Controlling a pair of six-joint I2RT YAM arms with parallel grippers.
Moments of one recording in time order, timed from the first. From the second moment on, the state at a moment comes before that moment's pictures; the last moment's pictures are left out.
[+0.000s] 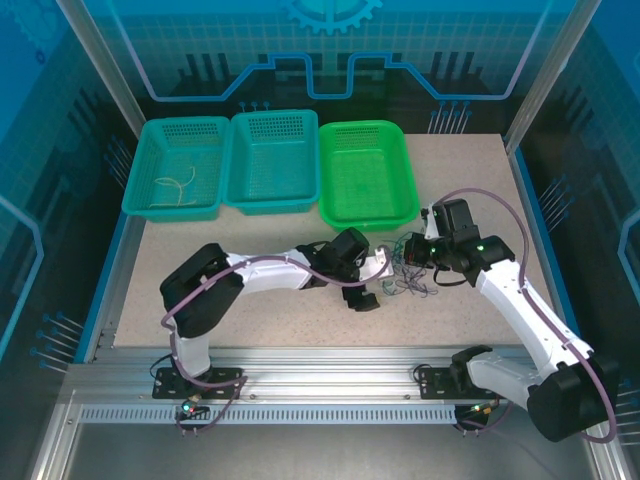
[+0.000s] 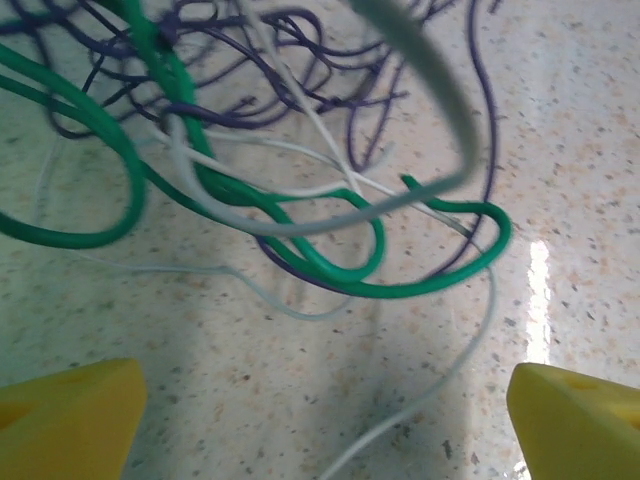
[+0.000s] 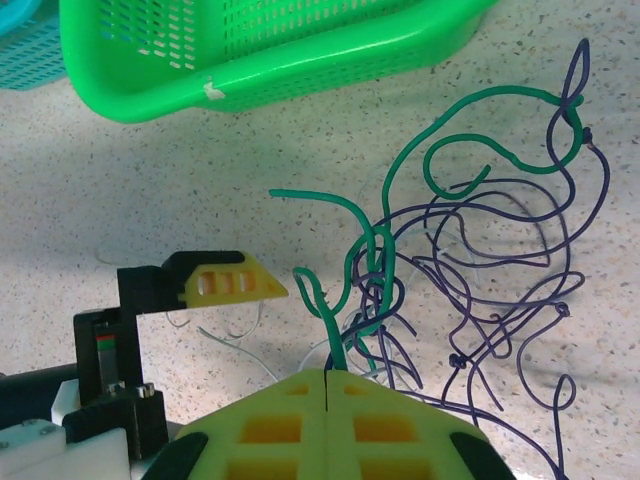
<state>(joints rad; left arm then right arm) -0.90 1.87 1.15 -0.16 0.27 0.38 0.30 1.08 0.91 -0.78 -0.18 0.49</state>
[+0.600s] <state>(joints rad) -0.90 1.84 1.06 -0.08 0.24 0.27 0.17 1.02 0.86 -0.78 -0.13 0.64</state>
